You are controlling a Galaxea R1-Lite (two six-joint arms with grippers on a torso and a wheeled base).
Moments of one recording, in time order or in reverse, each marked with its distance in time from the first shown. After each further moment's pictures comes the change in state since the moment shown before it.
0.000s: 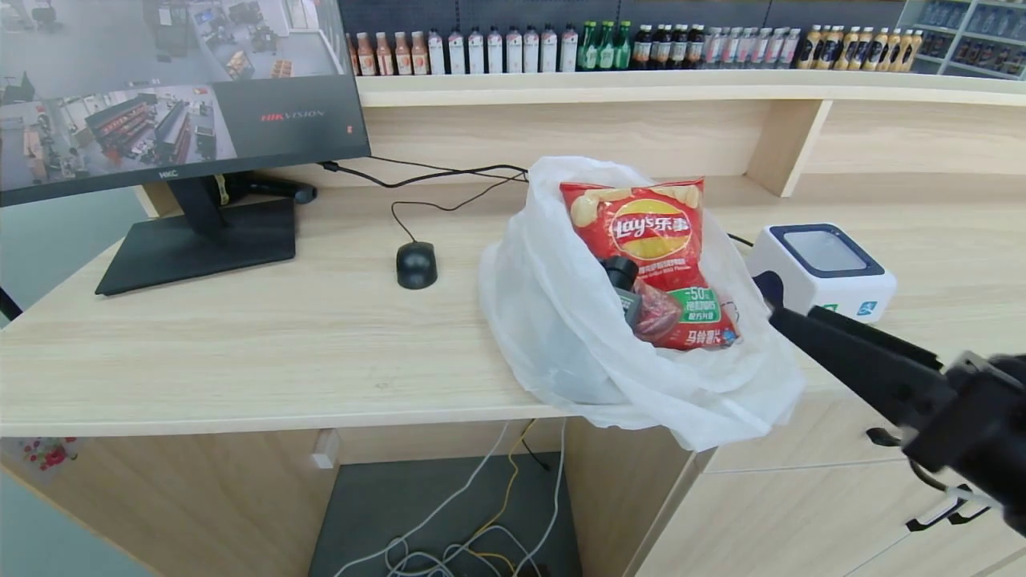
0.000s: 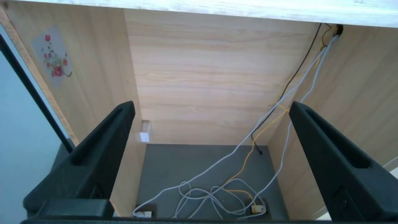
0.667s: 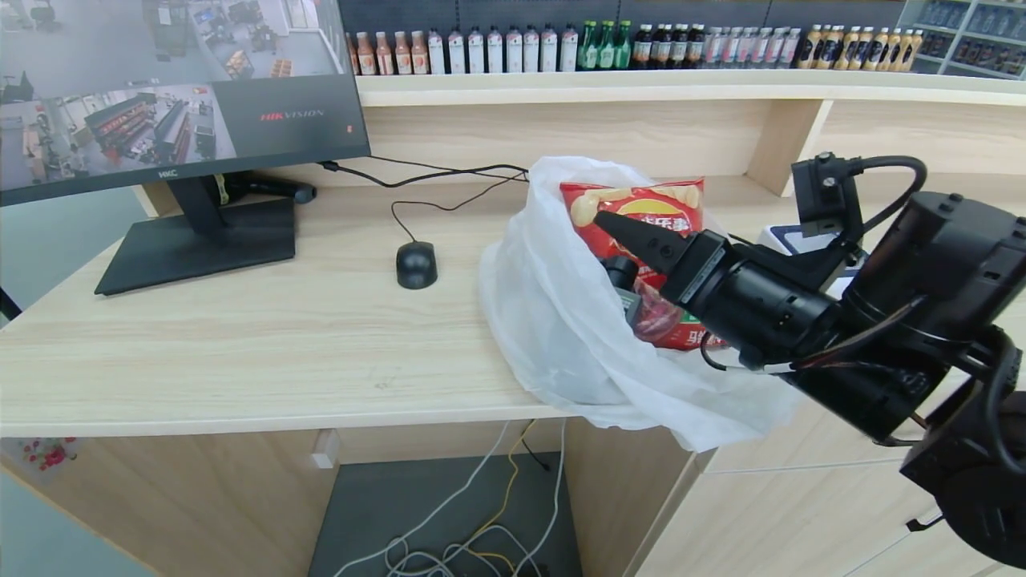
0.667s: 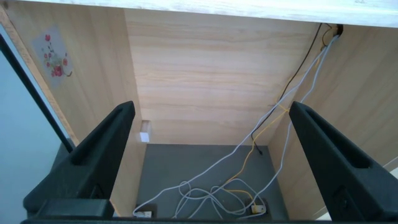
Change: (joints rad) left arm -0.001 0.000 0.000 0.000 0.000 0.000; right arm 0.006 0.477 -0.460 -0.015 0.008 0.227
